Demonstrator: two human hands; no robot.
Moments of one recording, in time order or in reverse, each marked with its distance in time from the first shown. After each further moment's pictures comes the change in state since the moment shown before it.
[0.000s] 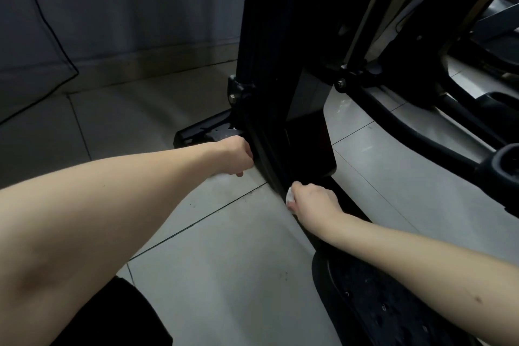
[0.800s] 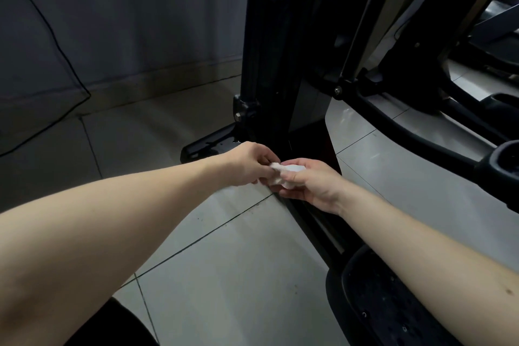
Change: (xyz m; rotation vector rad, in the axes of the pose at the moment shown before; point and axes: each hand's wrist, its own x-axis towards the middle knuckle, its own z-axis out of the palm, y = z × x) left_hand -0.013 0.015 -0.002 -0.250 0.004 0.314; right_hand 0.024 -0.002 -0.055 1.649 -0.176 0.146
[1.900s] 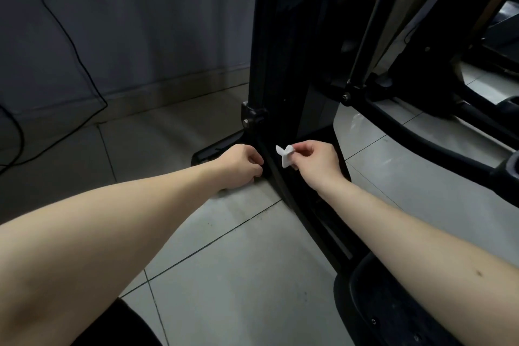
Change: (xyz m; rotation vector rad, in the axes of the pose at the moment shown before) left_hand -0.001 -0.022 -0.014 0.070 0.215 -0.163; right_hand 0.036 -0.010 0.008 -0.460 0.450 -0.376
